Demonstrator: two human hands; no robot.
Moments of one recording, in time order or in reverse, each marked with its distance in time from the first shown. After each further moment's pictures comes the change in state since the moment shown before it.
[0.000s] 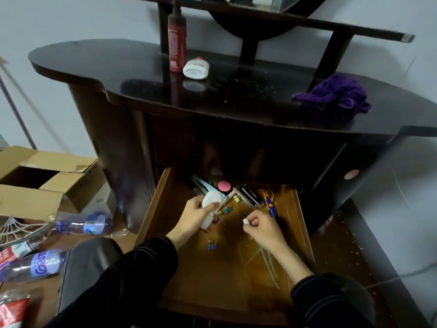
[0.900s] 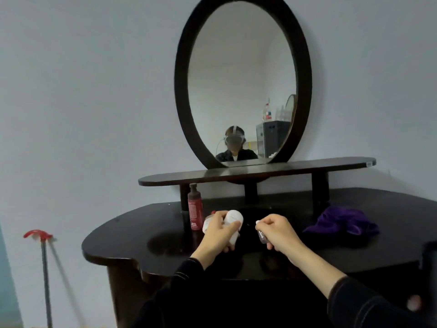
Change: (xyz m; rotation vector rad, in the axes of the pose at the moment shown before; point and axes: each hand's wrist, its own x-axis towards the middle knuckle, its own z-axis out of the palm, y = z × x) left_hand 0.098 0.279 -0.047 0.214 0.038 0.478; right_hand 0.125 -0.237 -0.184 0.469 0.353 -0.195
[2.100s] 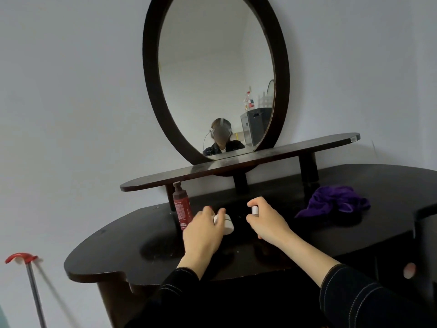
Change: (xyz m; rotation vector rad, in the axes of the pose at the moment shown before) left_hand 0.016 -0.009 -0.005 0.924 0.362 0.200; right_hand 0.004 -0.004 0.007 -0.248 0.000 -0.059
